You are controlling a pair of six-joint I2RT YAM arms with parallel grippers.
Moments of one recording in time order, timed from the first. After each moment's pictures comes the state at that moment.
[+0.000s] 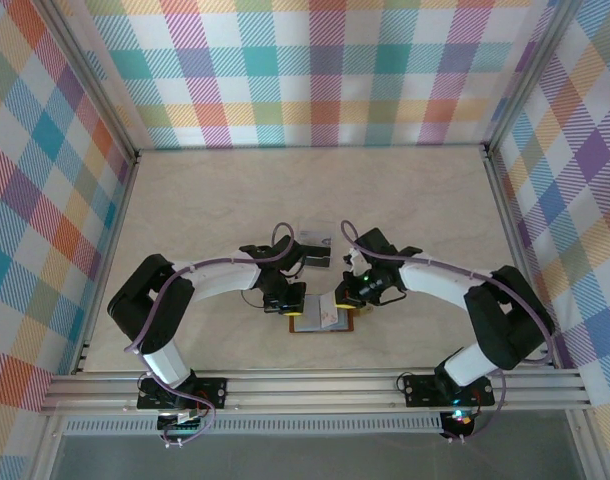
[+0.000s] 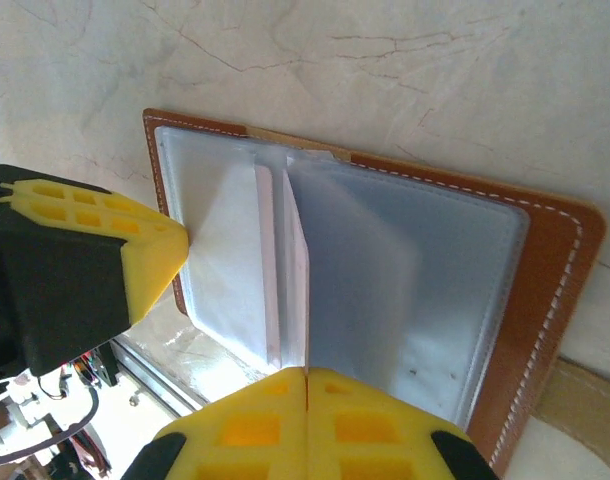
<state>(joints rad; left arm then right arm) -0.75 1.70 0.97 -0.62 0.34 -0.71 0.60 1.51 0.80 -0.49 -0.58 0.64</state>
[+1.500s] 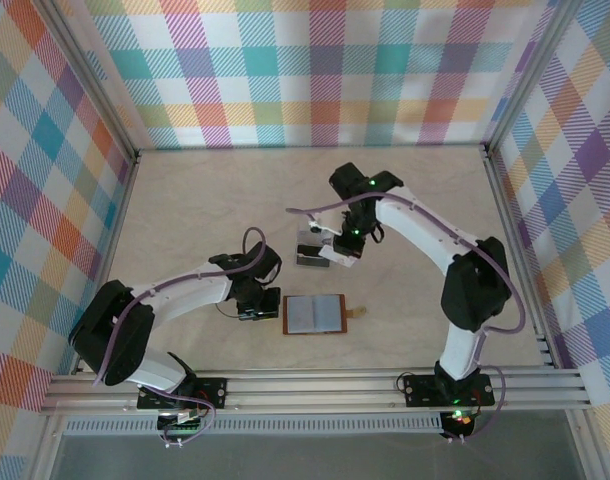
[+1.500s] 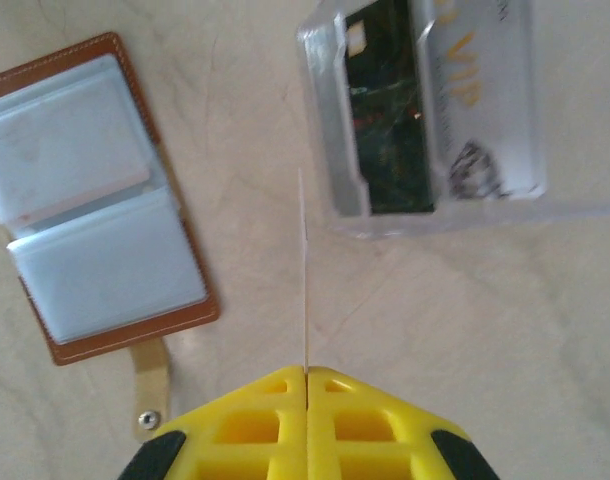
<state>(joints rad) -0.68 1.45 0.80 -0.70 0.23 -0.72 0.60 1.84 1.66 -1.19 -0.18 -0.72</state>
